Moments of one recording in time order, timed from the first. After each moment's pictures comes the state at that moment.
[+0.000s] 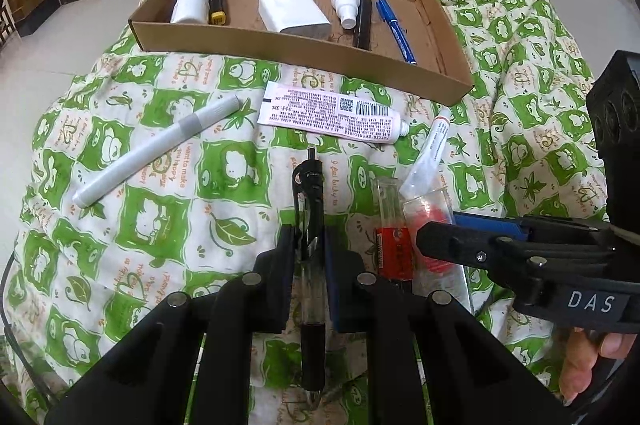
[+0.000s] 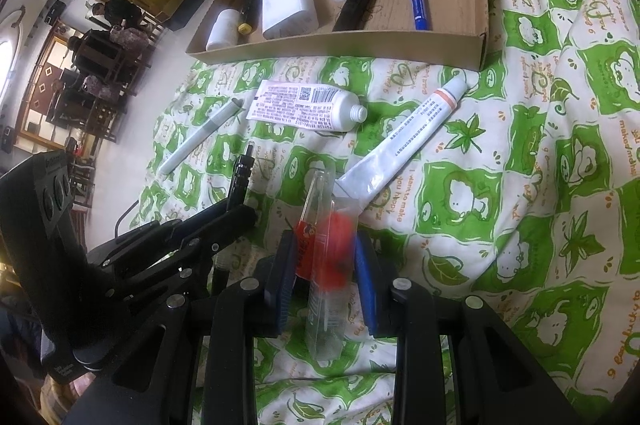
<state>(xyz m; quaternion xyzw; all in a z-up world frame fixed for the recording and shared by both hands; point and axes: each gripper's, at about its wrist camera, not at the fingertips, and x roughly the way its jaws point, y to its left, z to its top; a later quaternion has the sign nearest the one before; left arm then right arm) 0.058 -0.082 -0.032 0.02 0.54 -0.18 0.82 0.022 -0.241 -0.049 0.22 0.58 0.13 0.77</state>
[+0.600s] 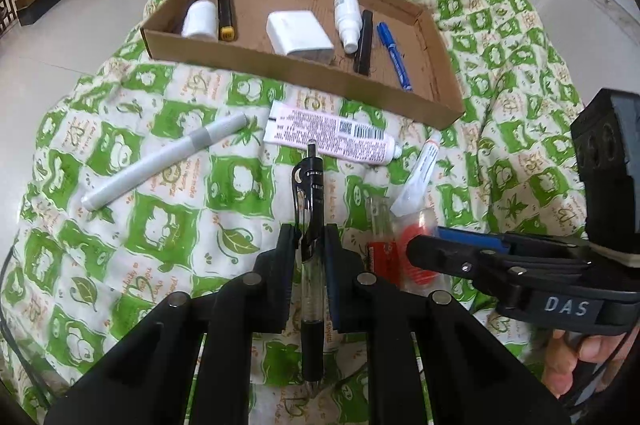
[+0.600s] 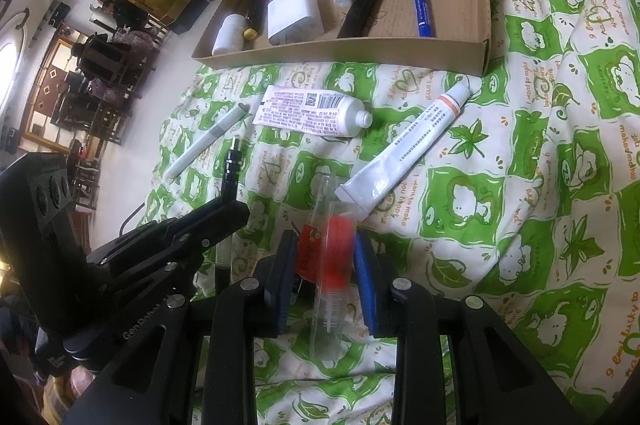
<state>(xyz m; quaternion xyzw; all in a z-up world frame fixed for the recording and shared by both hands) 0.058 -0.068 -0.017 -0.01 0.52 -0.19 0.83 0.021 -0.242 -0.045 0.23 0.58 0.13 0.77</state>
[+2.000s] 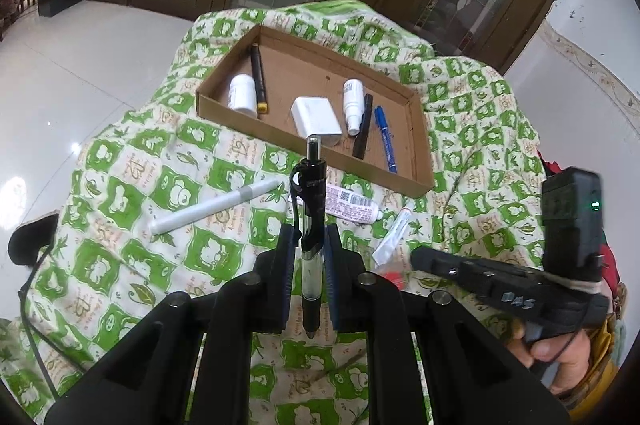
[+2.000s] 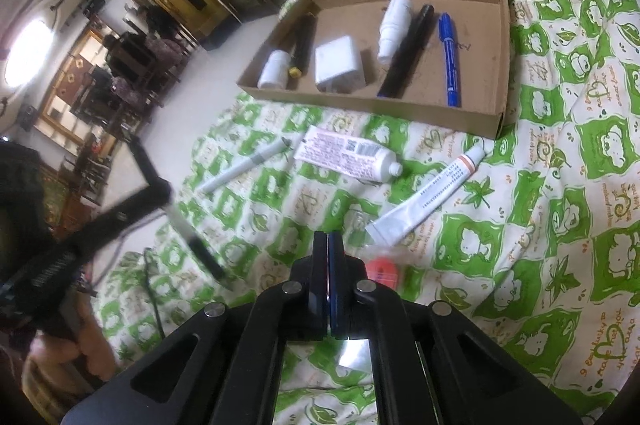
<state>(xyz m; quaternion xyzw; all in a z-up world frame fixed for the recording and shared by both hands) 0.050 -0.016 0.035 -0.09 0.46 -0.19 0.86 0.012 -0.242 -0.008 0.21 0.50 0.17 0.82</state>
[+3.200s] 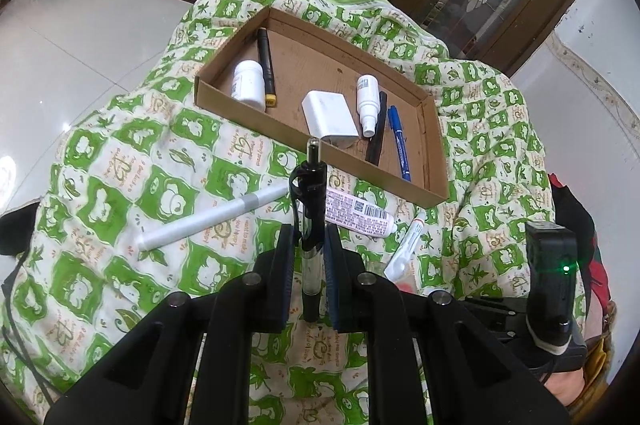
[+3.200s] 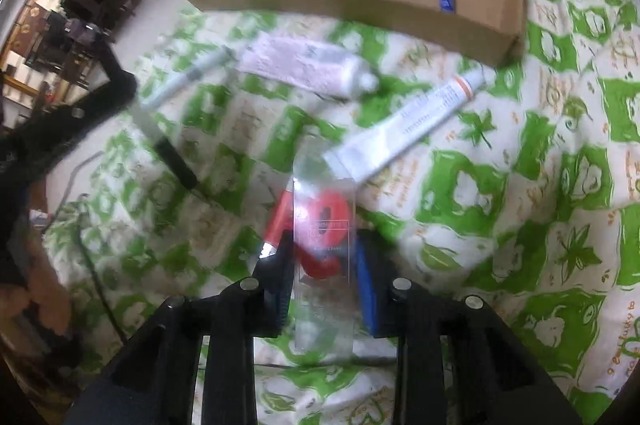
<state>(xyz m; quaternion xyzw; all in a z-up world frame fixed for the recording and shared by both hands) 0.078 -0.008 0.016 -0.12 0.48 -0.19 0.85 0.024 -0.205 -0.054 0.12 0.61 0.13 0.77</state>
